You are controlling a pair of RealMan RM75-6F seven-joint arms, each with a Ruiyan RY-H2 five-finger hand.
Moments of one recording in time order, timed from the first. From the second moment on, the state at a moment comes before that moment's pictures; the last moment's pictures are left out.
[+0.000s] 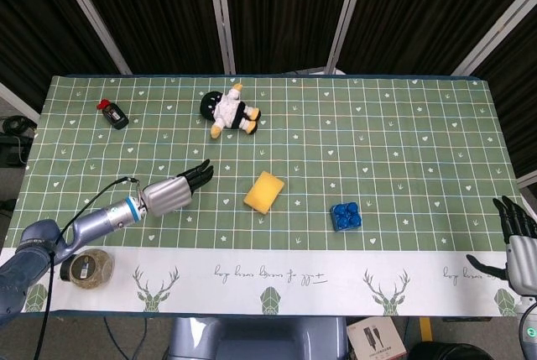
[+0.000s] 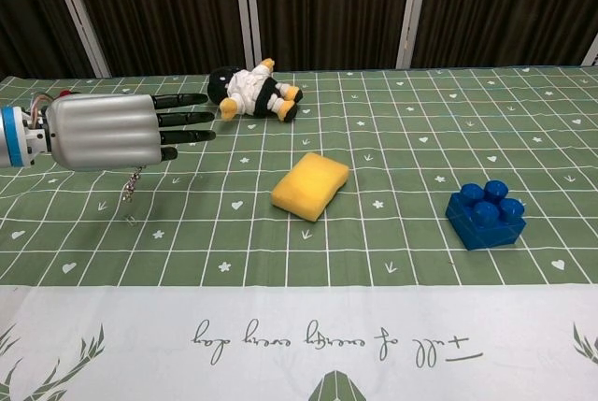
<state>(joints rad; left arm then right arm) -0.87 -1.65 0.24 -0.57 1.93 1.22 0.48 0.05 -1.24 0.11 -1.32 -1.42 1.45 0.22</state>
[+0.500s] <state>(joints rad) -0.87 -1.67 0.24 -0.56 1.94 1.22 0.48 0.05 -1.24 0.11 -1.31 -1.42 1.45 0.23</state>
